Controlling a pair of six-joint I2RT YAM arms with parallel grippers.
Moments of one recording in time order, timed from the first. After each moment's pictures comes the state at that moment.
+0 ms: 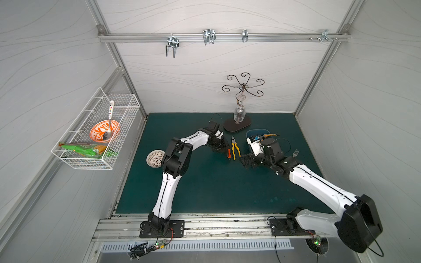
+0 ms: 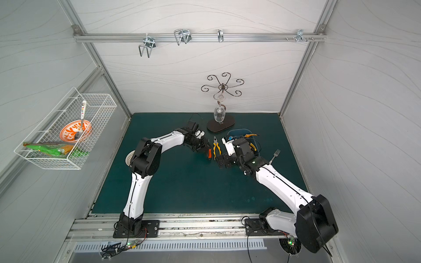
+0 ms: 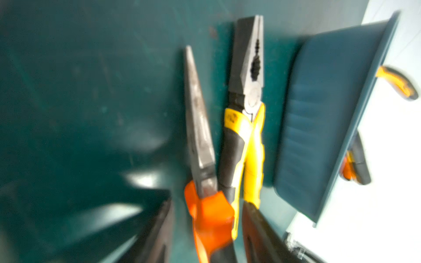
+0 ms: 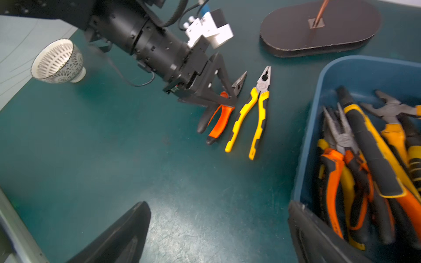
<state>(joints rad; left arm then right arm) -0.45 2.28 1.70 -0.52 0.58 -0.65 0.58 1.18 0.81 -0.32 -0.12 0.11</state>
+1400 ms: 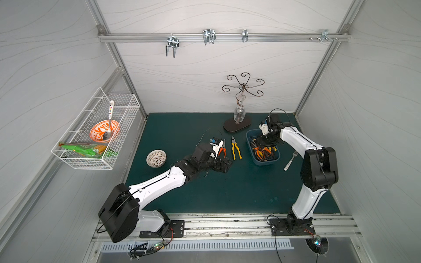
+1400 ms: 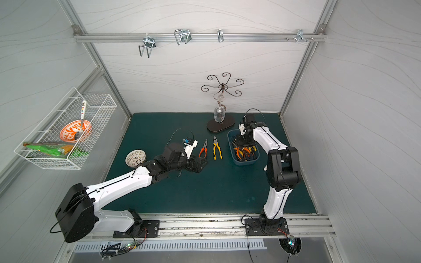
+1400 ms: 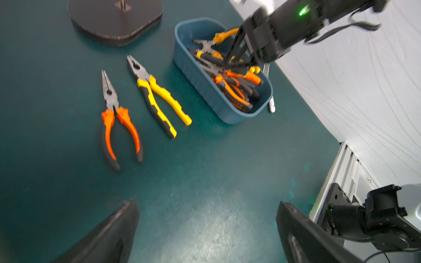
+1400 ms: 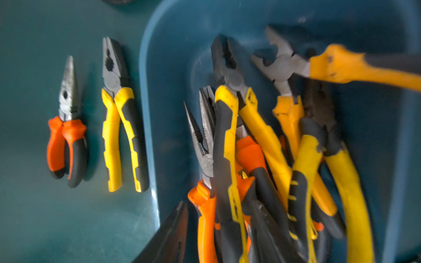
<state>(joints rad) -0.73 1.32 0.83 -0.08 0.19 -0.38 0.22 1.87 1.47 -0.83 -0.17 0.08</state>
